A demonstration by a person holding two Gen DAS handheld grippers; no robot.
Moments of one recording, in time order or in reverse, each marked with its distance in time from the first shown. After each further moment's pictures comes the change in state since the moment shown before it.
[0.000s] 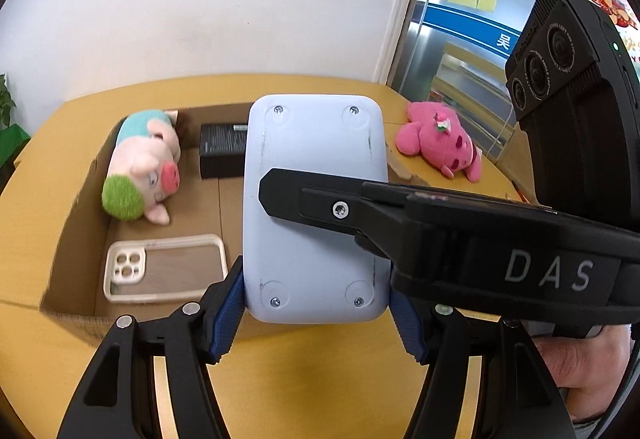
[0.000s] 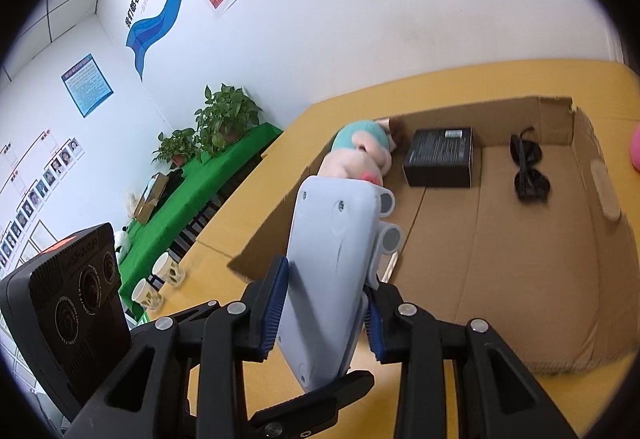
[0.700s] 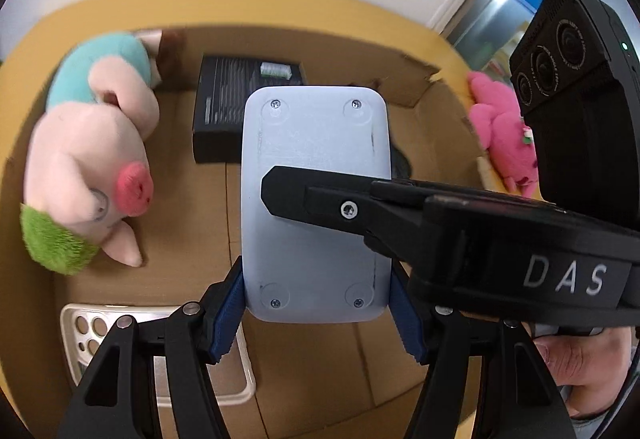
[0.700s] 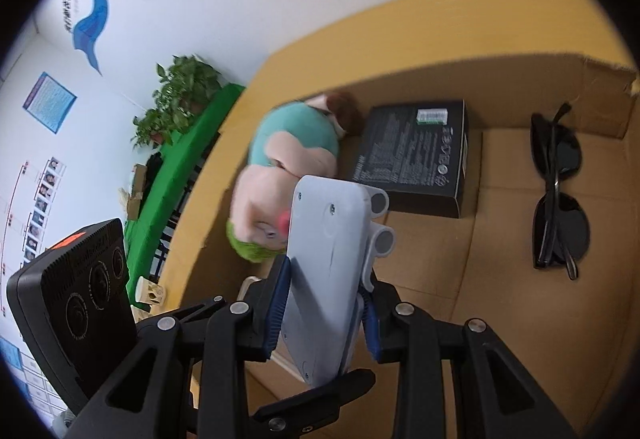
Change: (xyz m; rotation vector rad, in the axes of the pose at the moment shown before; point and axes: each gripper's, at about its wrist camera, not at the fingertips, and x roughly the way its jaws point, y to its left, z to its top) left arm 0.160 0.077 0.077 -0.205 0.366 -0.020; right arm 0.146 -0.113 0.079 0.191 0.321 0.022
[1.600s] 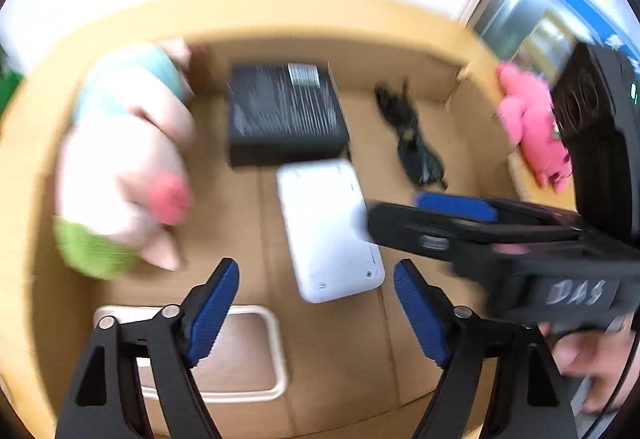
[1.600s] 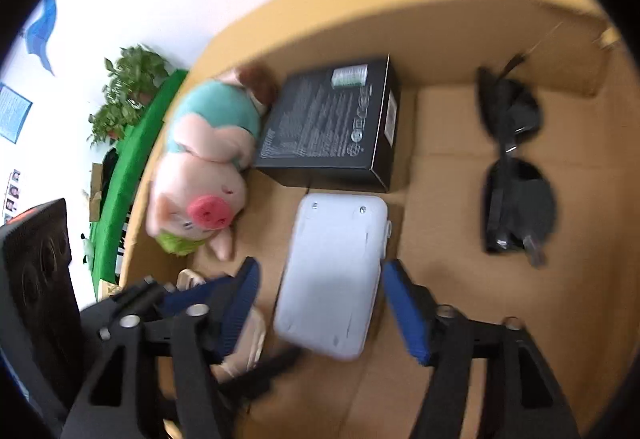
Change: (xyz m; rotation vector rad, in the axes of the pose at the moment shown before) left arm -0.040 -0.026 -0.019 0.061 -0.089 0.159; right arm -0.009 -0.019 -0.017 0.042 0.012 -0.124
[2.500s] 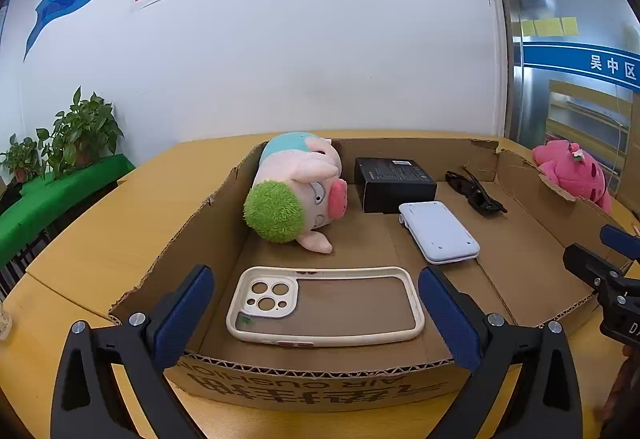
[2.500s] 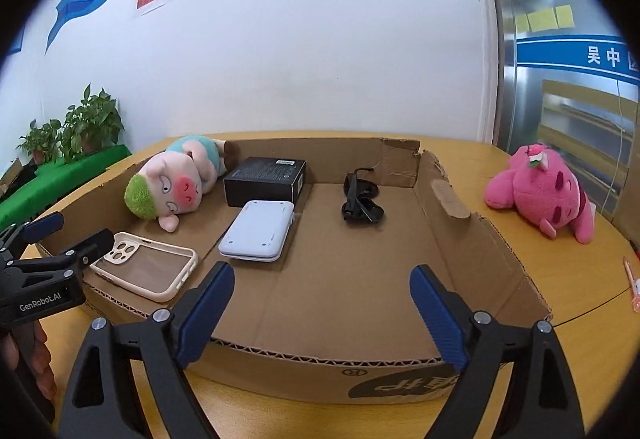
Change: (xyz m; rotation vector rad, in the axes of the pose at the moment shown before) left arm -0.038 0.073 -0.137 0.007 -0.620 0.280; right arm -0.048 0.037 -0.194 -0.239 -0.696 -0.526
